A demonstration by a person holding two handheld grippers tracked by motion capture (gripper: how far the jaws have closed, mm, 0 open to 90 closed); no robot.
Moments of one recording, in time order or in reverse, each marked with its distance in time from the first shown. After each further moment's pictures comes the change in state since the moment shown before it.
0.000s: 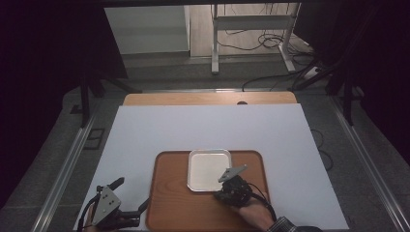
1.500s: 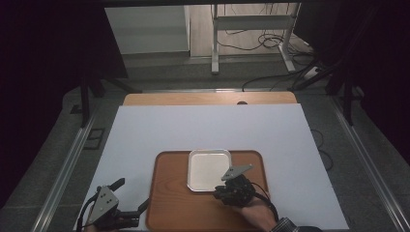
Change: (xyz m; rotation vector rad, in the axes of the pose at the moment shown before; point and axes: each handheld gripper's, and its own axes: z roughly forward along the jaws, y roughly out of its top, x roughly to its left) left arm 0.002 0.001 -0.002 -0.002 -0.039 -0.062; right arm 0.003 0.004 -0.017 -0.074 -0.015 0.000
